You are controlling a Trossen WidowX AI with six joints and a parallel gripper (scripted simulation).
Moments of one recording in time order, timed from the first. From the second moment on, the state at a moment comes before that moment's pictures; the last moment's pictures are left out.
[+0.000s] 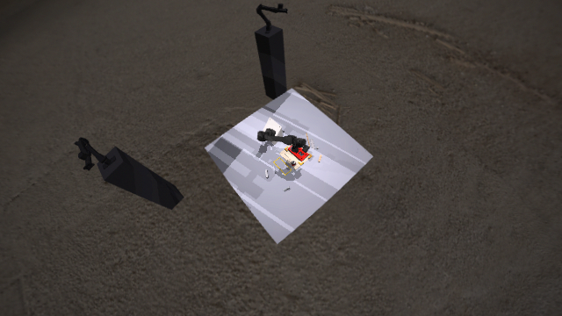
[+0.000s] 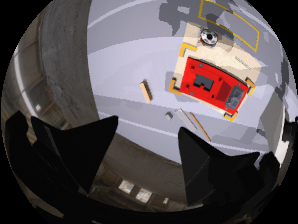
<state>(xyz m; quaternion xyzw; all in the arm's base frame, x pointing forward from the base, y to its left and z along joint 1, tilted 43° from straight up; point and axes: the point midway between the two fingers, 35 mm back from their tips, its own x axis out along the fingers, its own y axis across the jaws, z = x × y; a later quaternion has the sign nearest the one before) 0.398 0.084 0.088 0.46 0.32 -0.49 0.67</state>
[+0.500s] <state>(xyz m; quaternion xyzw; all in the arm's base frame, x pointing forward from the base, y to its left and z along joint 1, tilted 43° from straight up) 0.355 -0.065 0.066 0.33 0.24 -0.68 0.61</state>
